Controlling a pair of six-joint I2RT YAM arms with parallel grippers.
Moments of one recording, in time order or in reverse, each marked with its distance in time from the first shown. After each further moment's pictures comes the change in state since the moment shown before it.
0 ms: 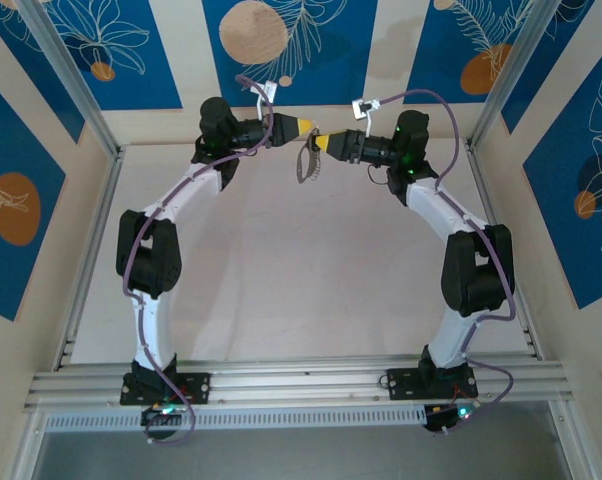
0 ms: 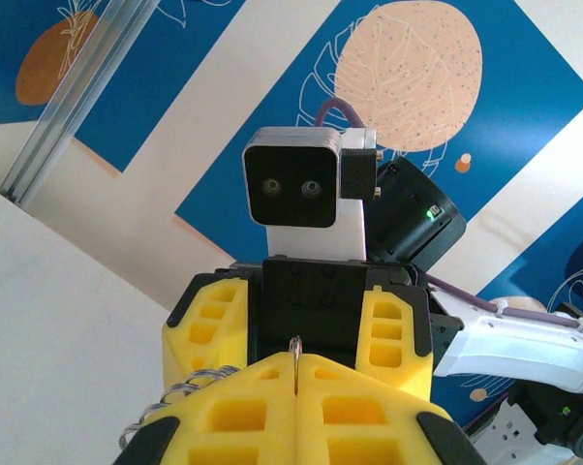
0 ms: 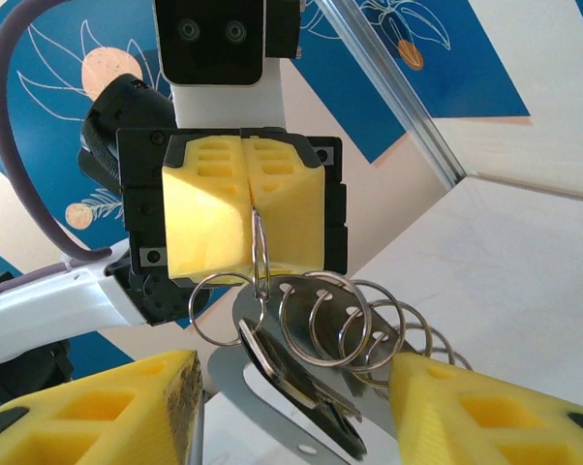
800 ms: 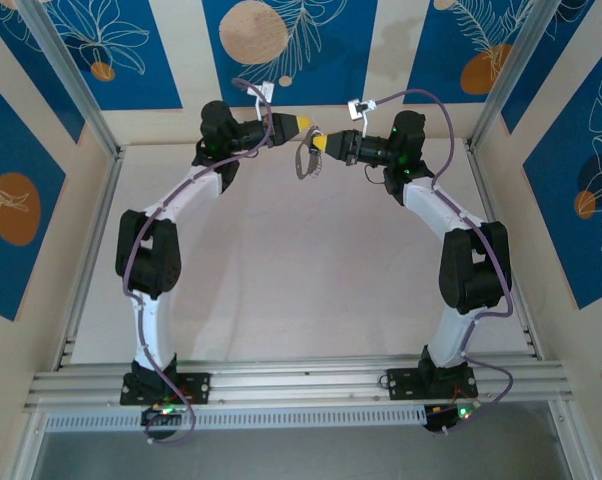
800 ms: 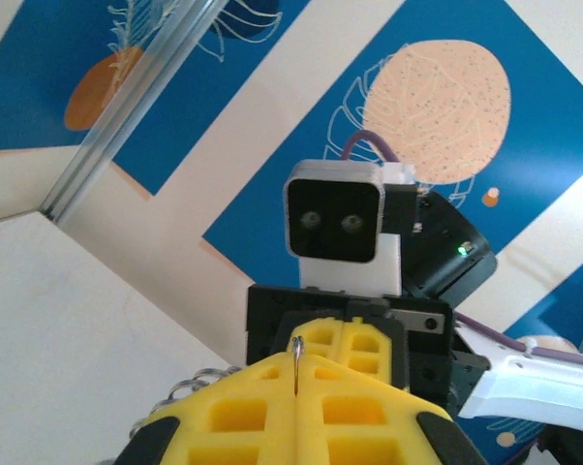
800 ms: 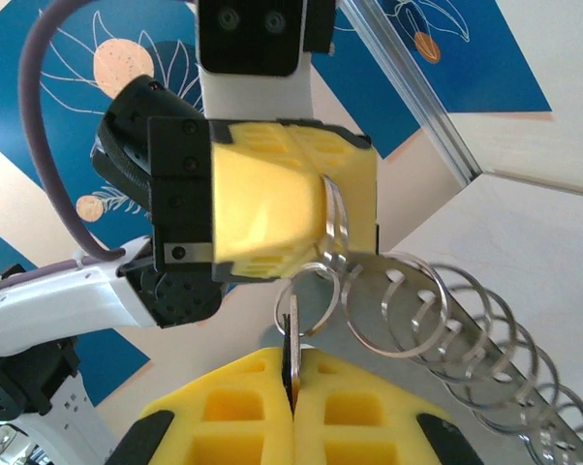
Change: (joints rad) left arm 0.000 -0.009 -0.053 0.023 -0.110 -0.005; right arm 0.015 0.020 0.010 0.034 -0.011 0.019
